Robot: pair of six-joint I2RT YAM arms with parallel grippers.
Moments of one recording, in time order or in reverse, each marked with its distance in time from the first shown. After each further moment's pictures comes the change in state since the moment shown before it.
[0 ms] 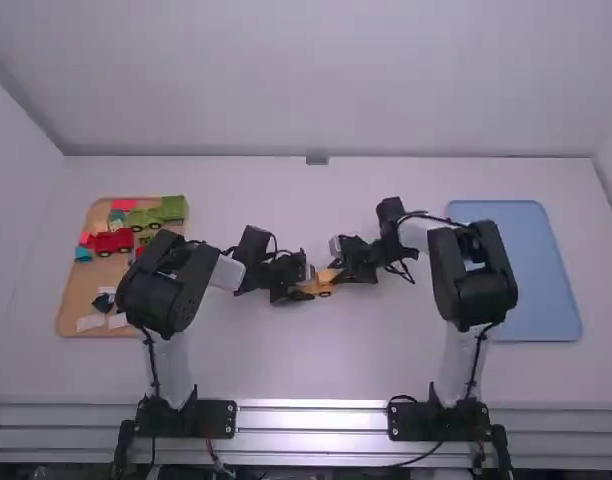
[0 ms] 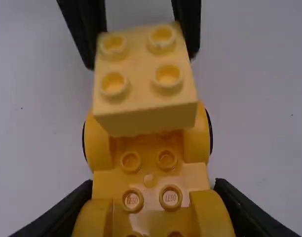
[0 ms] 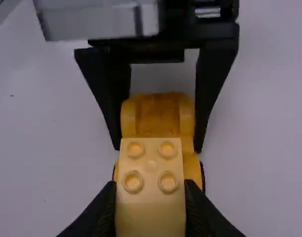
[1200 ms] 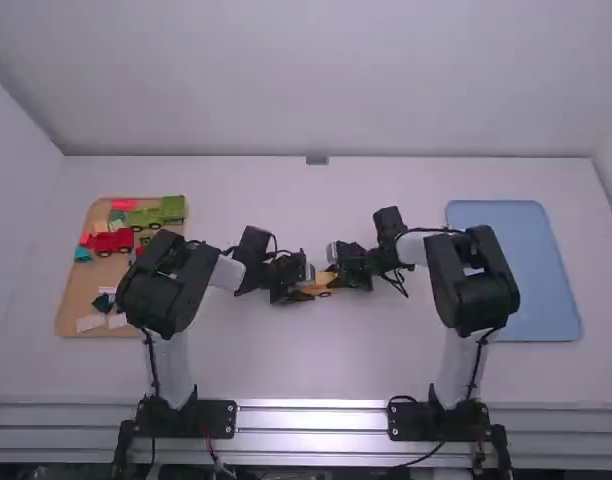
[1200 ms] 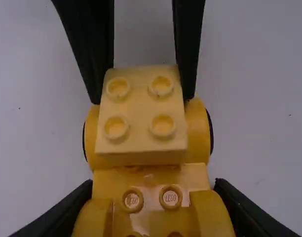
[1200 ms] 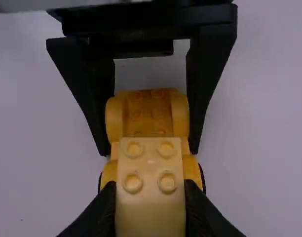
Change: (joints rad) left arm 0.000 0.000 0.000 -0.007 0.001 0.001; right arm 0.020 -0.031 -0.156 0.309 0.023 0.197
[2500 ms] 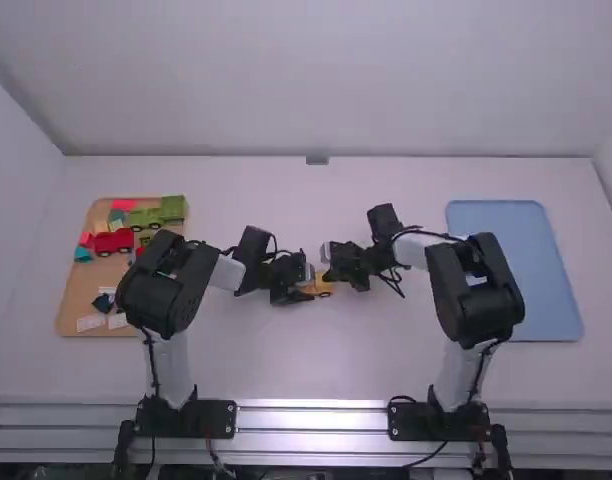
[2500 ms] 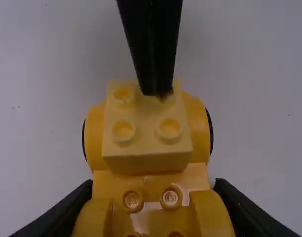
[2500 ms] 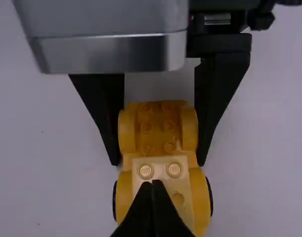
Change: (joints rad) left arm 0.000 0.000 0.000 -0.003 0.000 -0.003; right arm 0.049 -0.072 0.001 -0.041 0.068 0.037
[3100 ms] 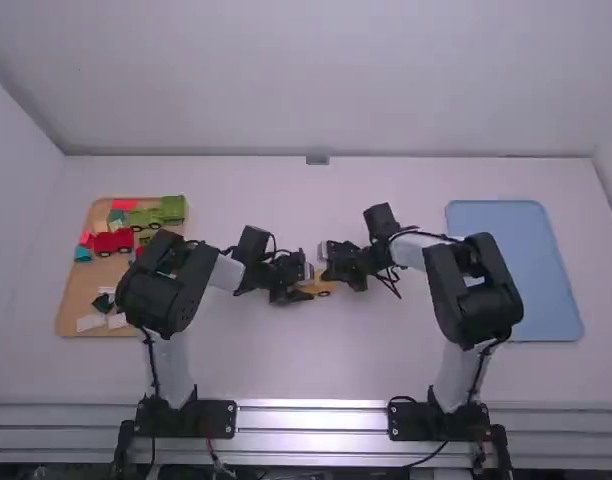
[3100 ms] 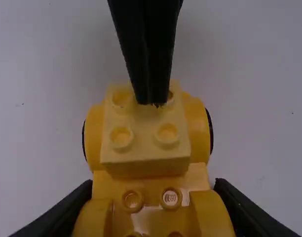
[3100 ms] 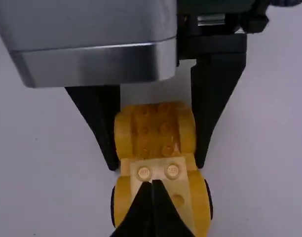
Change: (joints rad) left arm 0.002 0.000 0.000 -0.001 0.000 0.000; right arm 0.023 0.000 0.000 0.019 0.007 0.034
